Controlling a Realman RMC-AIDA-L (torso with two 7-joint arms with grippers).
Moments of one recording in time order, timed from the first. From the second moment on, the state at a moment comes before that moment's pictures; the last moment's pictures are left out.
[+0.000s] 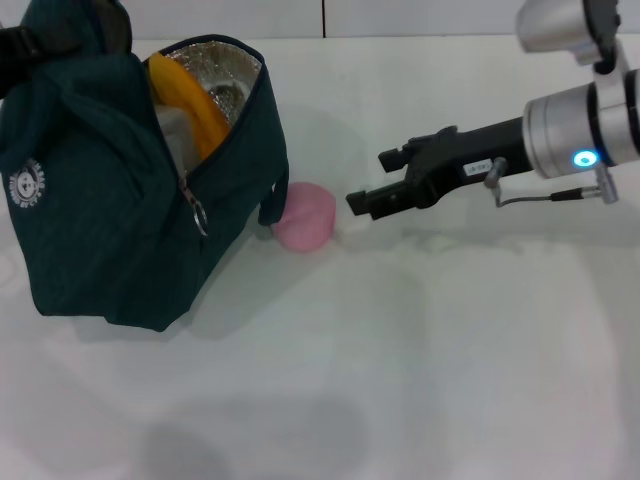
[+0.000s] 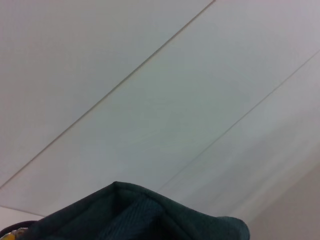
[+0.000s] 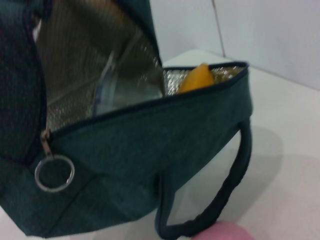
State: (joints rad) left arm -0.46 -1.93 0.43 0.75 1.75 1.83 -2.16; right arm 0.76 2.02 -1.37 -0.81 -1.86 -1.16 1.97
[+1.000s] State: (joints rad) left arm -0.44 -1.92 0.43 0.75 1.74 1.83 -2.16; right arm 0.77 2.03 -1.62 -0.80 -1.77 -0.95 1.94
